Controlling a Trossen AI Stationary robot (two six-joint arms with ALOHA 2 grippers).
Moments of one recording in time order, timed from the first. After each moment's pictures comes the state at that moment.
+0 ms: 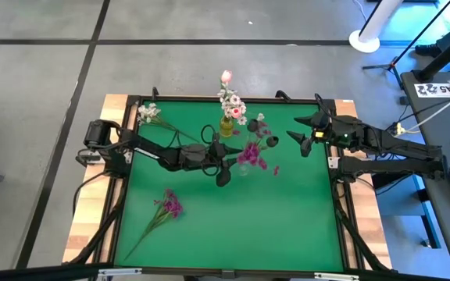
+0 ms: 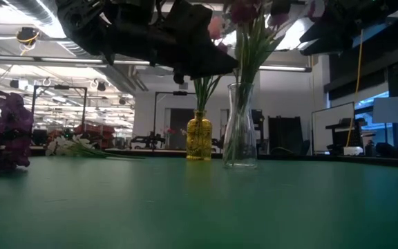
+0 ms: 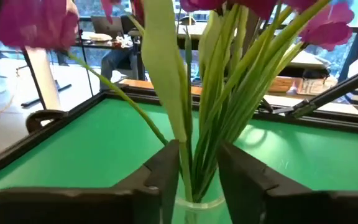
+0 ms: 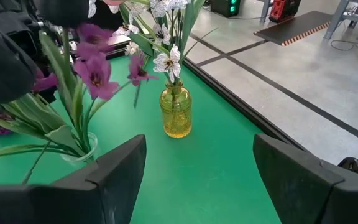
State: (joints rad) left arm -0.02 1.75 0.81 0.82 -0.30 -0.06; right arm -0.19 0.63 0.72 -0.46 0.28 0.17
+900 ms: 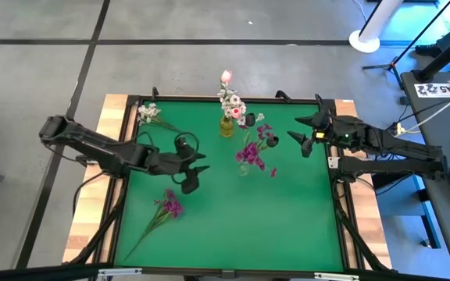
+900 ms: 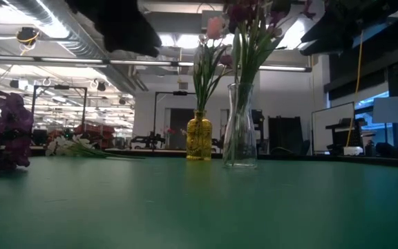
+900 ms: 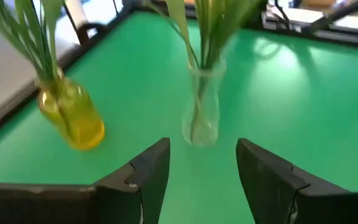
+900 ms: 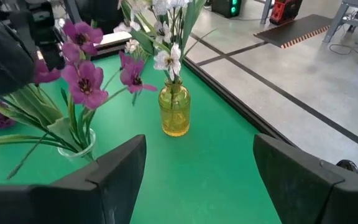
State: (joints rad) left arm -0.22 1.23 0.81 -0.17 -0.51 -0.33; right arm -0.19 0.62 0.72 -0.48 0.28 0.14
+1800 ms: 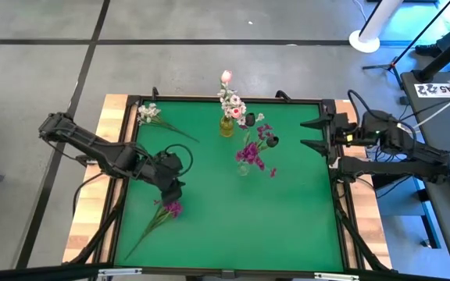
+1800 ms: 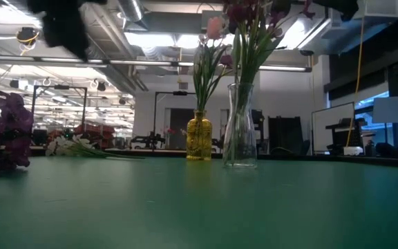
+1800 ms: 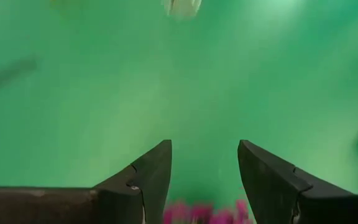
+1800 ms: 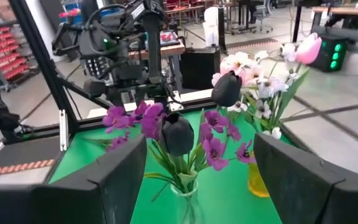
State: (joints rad) left arm -0.37 1.19 0.97 -0.81 -0.32 -0.82; right arm -0.19 0.51 0.83 -0.42 -0.11 0.12
